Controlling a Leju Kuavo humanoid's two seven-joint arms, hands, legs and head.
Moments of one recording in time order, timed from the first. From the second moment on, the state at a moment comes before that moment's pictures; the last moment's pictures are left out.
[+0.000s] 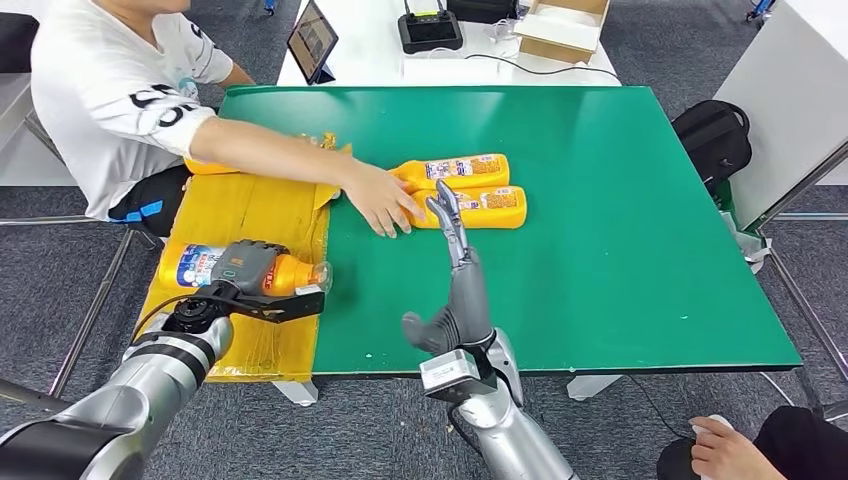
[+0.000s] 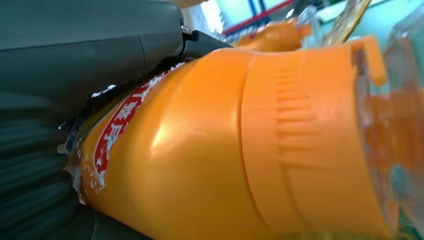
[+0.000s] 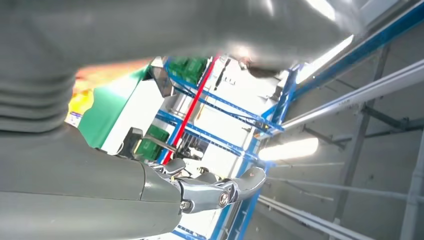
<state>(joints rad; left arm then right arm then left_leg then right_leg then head) -0.75 0.01 -0.26 -0.37 -1.52 0.30 -0.25 -0.23 0.21 0.46 -1.37 0.28 -0.44 -0.66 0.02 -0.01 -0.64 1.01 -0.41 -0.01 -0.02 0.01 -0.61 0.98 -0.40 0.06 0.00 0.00</state>
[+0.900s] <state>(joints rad) -0.75 0.00 -0.12 -0.35 -1.27 0.20 -0.32 -0.22 0.22 0.46 -1.30 0.29 -0.35 -0.66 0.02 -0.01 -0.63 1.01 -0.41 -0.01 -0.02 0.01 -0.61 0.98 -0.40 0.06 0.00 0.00</state>
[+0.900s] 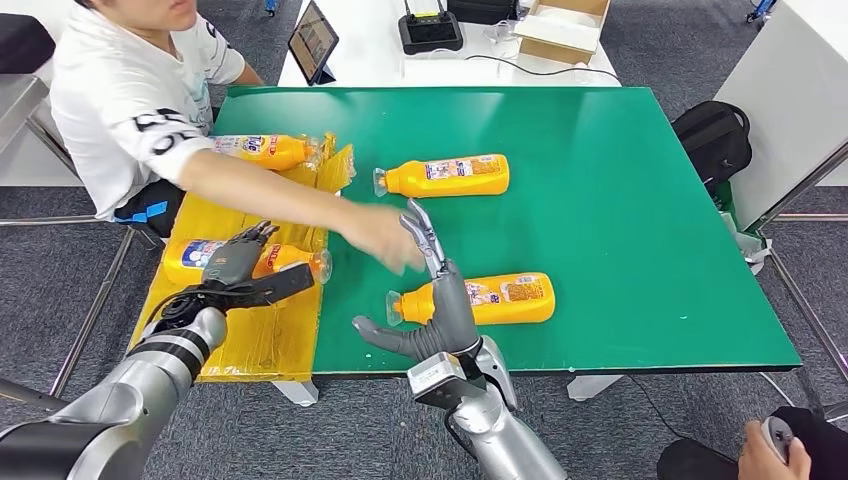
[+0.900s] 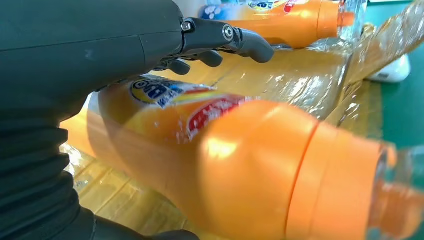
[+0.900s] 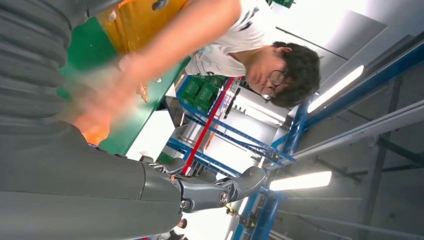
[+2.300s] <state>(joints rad) -0.42 -0.14 0.14 -1.05 -0.23 0.40 -0.70 -0.27 0.14 0.40 -1.19 0.46 -0.29 -0.44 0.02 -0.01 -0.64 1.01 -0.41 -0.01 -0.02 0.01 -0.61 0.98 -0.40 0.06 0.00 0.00</state>
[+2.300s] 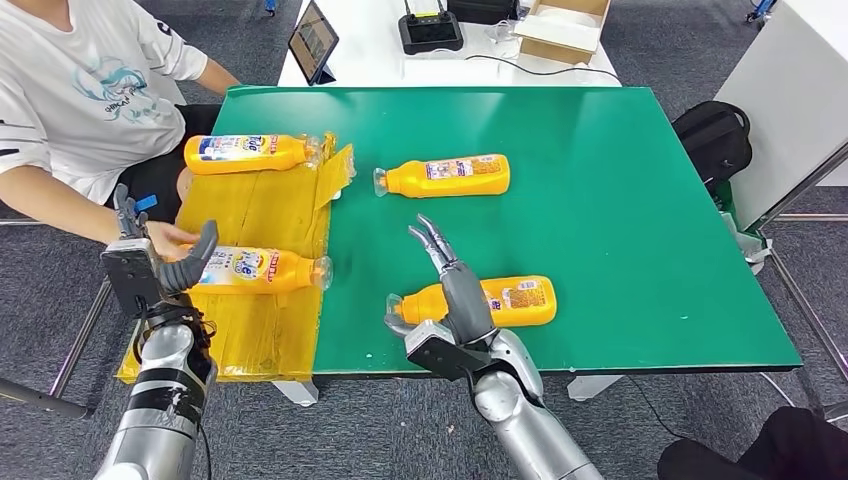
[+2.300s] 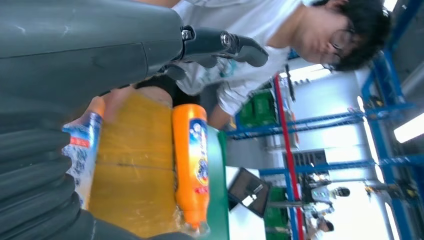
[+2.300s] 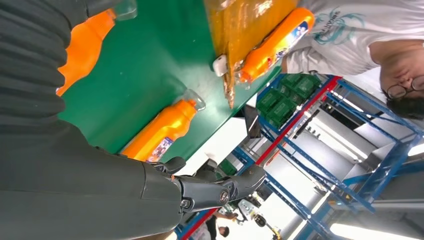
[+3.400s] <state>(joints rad) -0.15 -0.19 -0.01 -1.33 -0.18 0.43 -0.70 -0.29 -0.26 0.35 -1.17 0.63 0.12 -0.09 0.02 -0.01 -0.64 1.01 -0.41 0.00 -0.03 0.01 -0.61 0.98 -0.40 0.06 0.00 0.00</state>
